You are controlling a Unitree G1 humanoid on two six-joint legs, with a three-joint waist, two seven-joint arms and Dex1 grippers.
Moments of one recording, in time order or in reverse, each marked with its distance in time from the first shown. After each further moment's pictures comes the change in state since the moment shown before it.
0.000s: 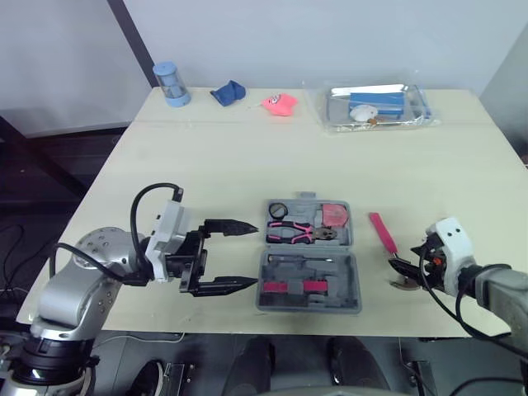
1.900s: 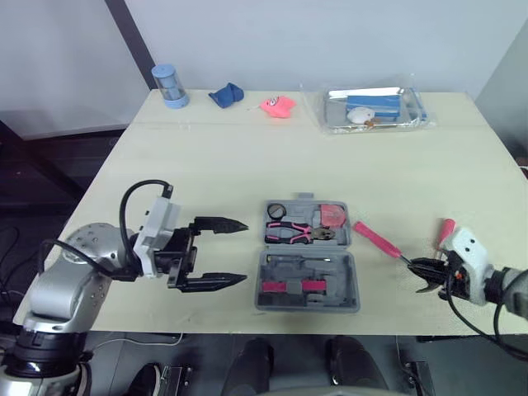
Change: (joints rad) left arm -0.012 0.033 0.025 0.094 0.007 -0.043 -0.085; right arm 0.035 -0.411 0.082 0.088 0.163 -0.274 0.252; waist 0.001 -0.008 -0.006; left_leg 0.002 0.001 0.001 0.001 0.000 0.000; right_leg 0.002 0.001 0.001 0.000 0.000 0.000
